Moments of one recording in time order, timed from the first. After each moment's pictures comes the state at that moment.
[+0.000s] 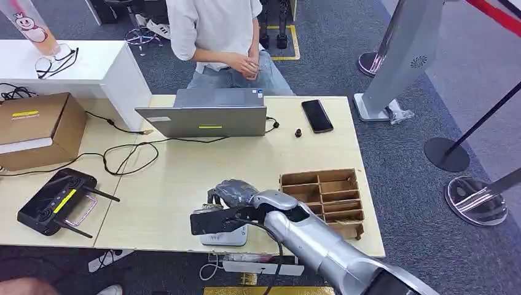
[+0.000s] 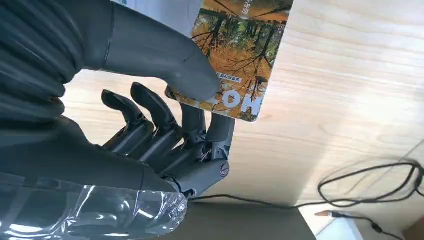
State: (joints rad) left arm -0.14 -0.19 0.72 -0.21 -0.87 0.39 0.03; right arm -0.66 0.12 0.88 -0.81 0.46 0.27 -0.11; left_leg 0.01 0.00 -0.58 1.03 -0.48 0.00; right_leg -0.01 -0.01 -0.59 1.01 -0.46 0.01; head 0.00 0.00
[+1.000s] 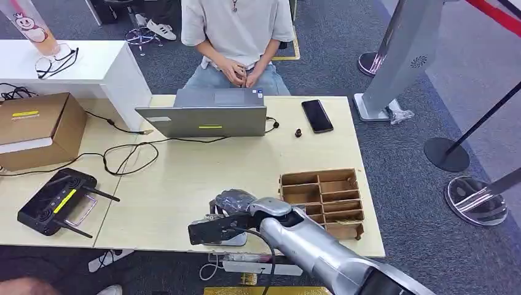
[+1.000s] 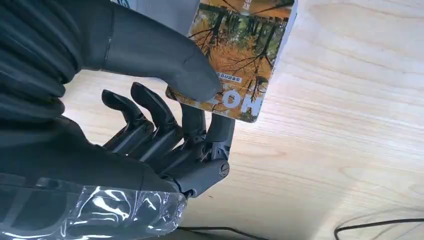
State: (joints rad) left arm -0.14 -0.19 0.72 -0.21 -0.87 0.39 0.04; right arm -0.67 0.16 0.94 -0.68 0.48 0.25 -0.09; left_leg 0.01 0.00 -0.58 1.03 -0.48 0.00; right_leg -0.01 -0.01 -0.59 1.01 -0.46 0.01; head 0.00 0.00
